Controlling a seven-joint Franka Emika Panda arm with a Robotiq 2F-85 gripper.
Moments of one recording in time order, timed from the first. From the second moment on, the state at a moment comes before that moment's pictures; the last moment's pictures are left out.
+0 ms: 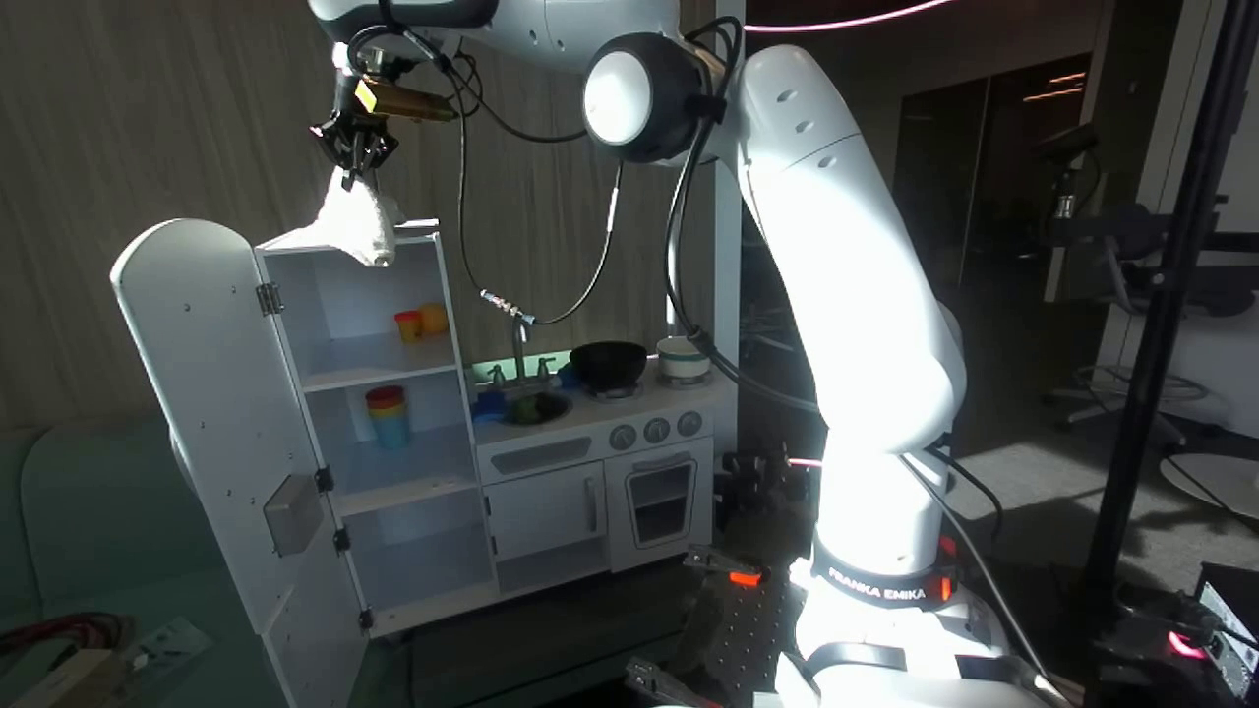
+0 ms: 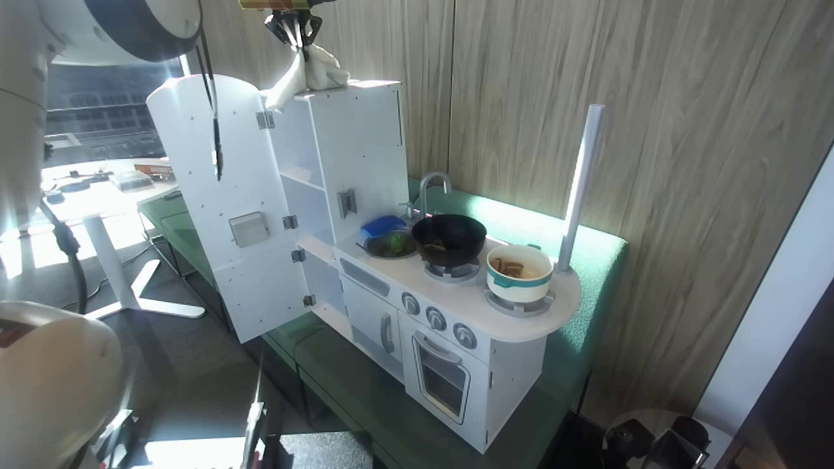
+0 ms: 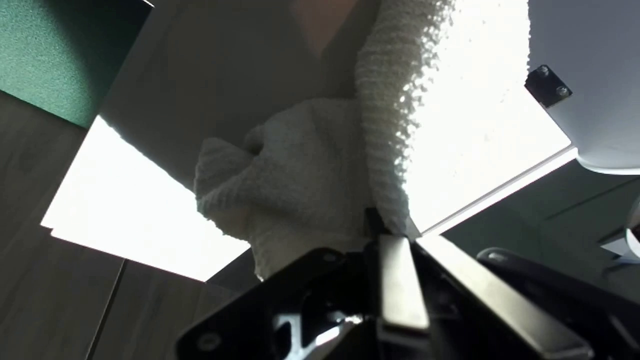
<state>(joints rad) -0.07 0.49 -0.05 -0.90 0.03 1.92 -0.04</state>
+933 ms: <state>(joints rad) 0.06 0.10 -0.07 -1.09 -0.37 1.88 0.11</state>
